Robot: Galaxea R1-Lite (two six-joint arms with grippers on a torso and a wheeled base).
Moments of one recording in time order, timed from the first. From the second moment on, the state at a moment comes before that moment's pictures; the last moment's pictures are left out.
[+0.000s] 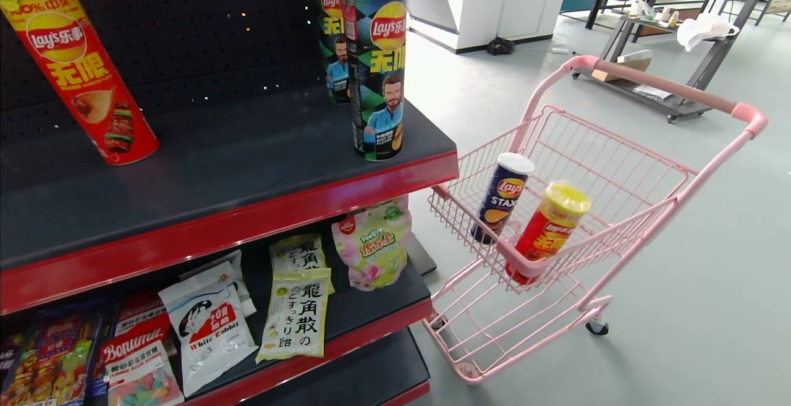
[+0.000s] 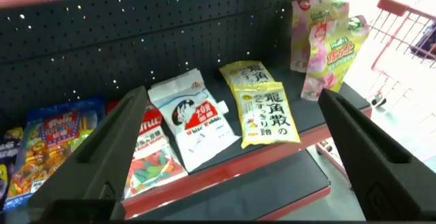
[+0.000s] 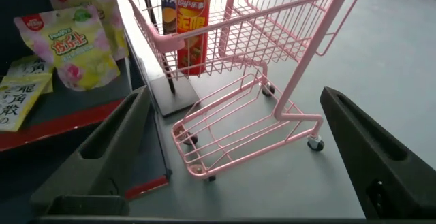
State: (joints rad) left arm 0.00 0.00 0.00 0.00 0.02 0.01; right arm 0.00 0.00 0.00 0.00 0.02 0.00
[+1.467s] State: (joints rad) left arm 0.00 0.00 0.00 0.00 0.02 0.00; right arm 0.03 0.94 -0.49 -0.34 0.09 0.20
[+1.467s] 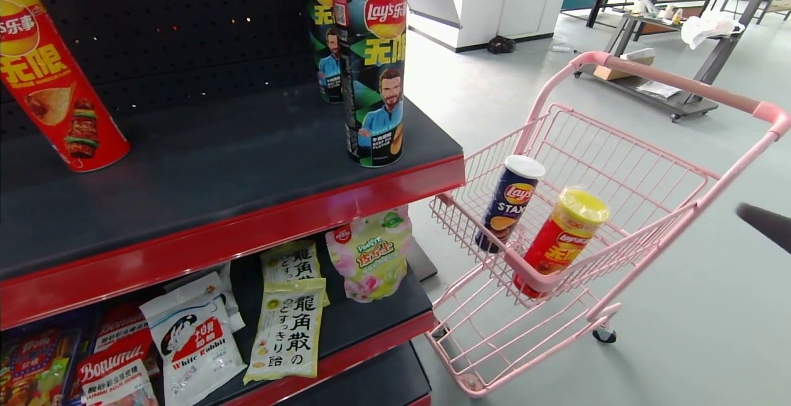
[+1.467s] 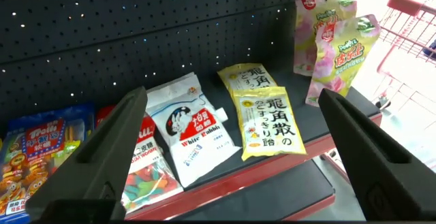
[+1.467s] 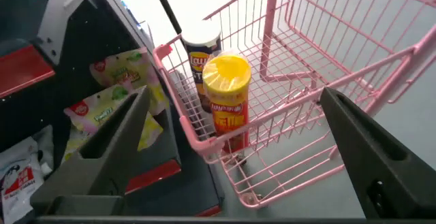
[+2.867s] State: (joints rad) left arm 0.00 0.00 0.00 0.00 0.02 0.01; right arm 0.07 1.87 -0.59 -0.91 0.18 0.19
